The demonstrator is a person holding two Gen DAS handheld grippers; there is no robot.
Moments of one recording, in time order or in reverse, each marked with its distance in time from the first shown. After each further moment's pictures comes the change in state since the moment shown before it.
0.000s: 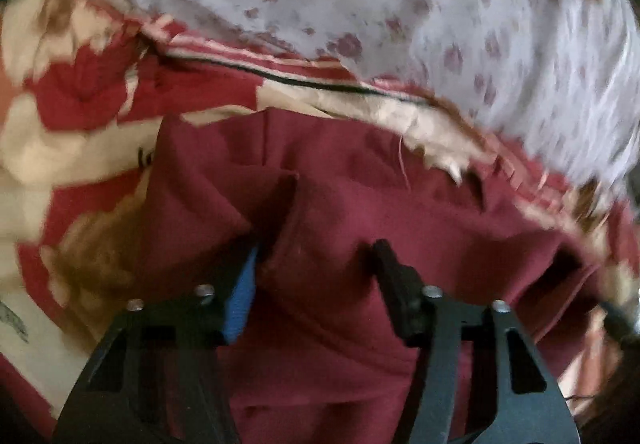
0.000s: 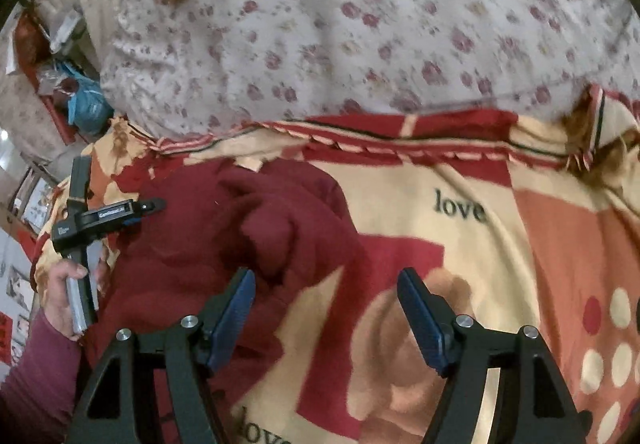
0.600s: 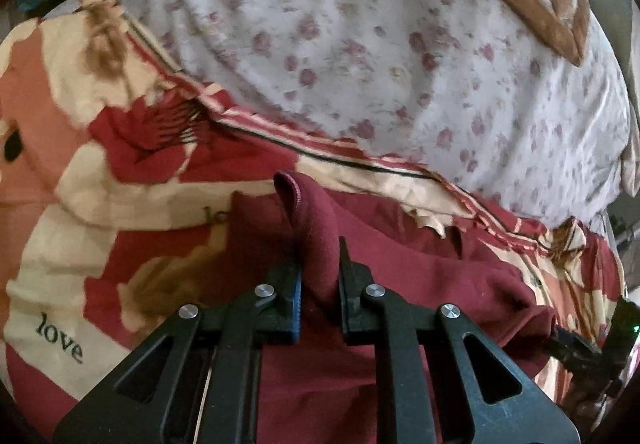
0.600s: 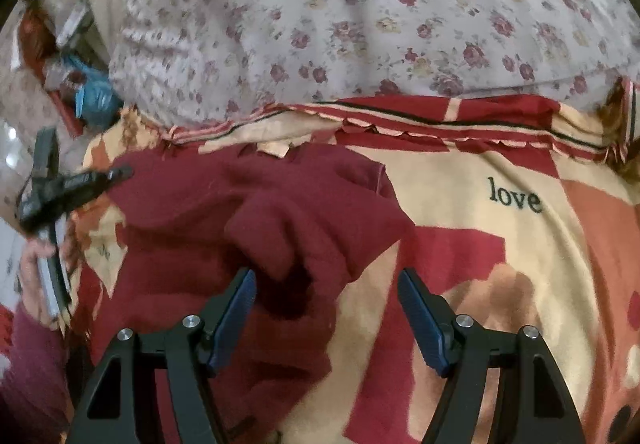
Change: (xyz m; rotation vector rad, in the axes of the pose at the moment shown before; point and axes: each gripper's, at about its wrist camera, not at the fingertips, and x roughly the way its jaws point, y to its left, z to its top) left arm -0.063 0.053 0.016 -0.110 -0.138 -0.064; right arm 0.034 0.027 -0.005 0.020 0.005 0.051
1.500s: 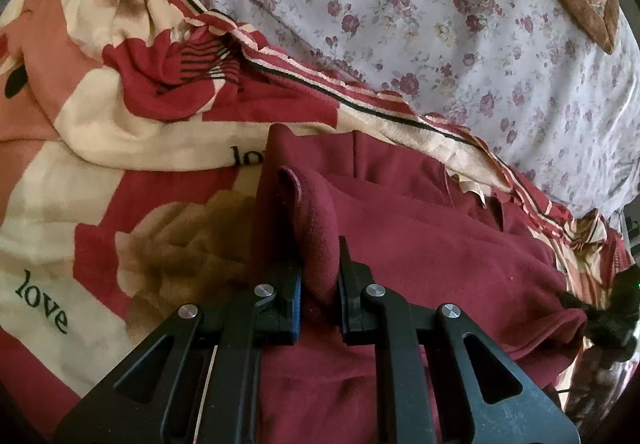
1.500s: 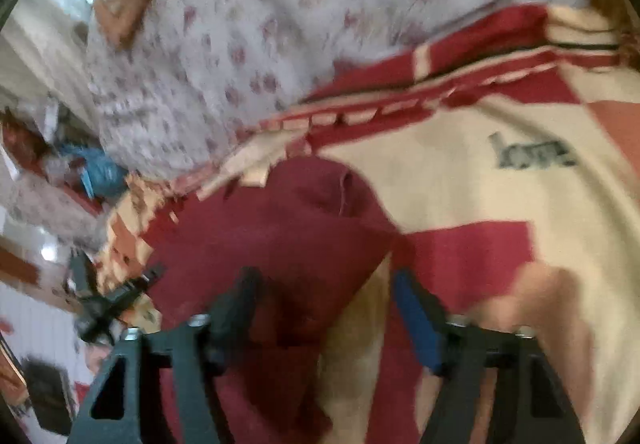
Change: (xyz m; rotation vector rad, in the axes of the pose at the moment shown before) left arm 0.025 0.019 -0.026 -0.042 0.072 0.050; right arm 0.048 -0.049 0.017 0.272 0.068 0.171
